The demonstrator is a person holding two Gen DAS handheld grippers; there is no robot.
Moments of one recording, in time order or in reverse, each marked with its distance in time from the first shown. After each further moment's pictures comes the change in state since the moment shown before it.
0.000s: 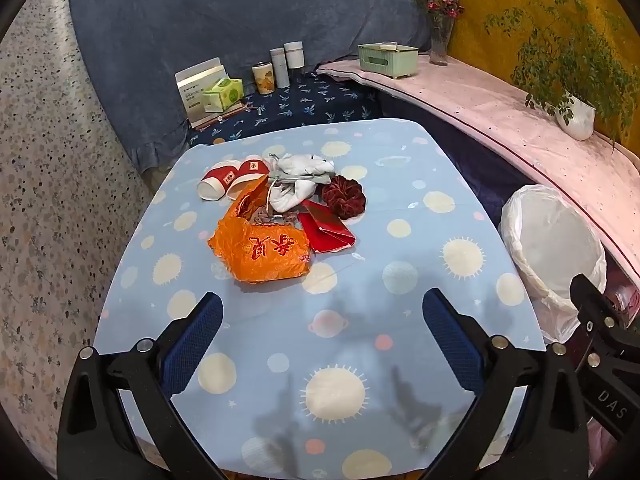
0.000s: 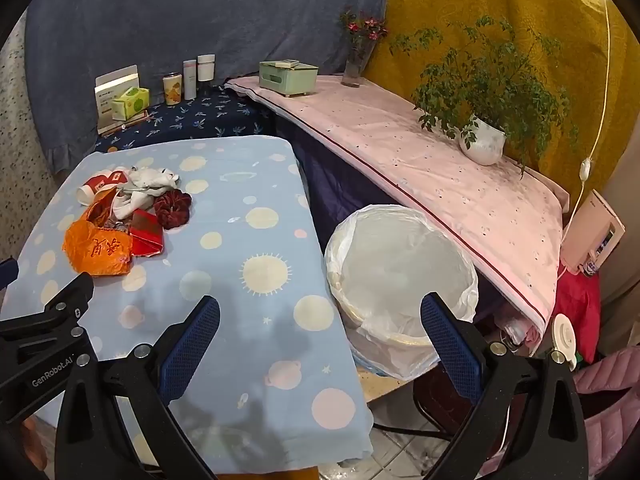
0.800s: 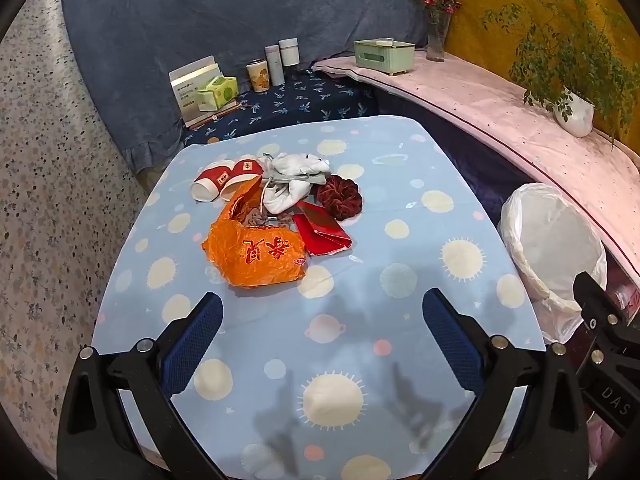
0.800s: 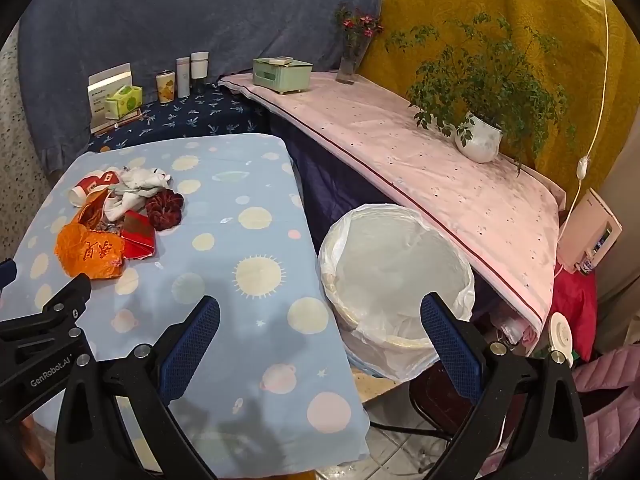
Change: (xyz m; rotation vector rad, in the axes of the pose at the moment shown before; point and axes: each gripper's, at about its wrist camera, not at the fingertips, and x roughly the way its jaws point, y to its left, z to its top) left arm 0.013 -0.002 0.000 0.017 0.006 -0.010; right arm 0.009 -0.002 0.005 0.009 0.013 -0.007
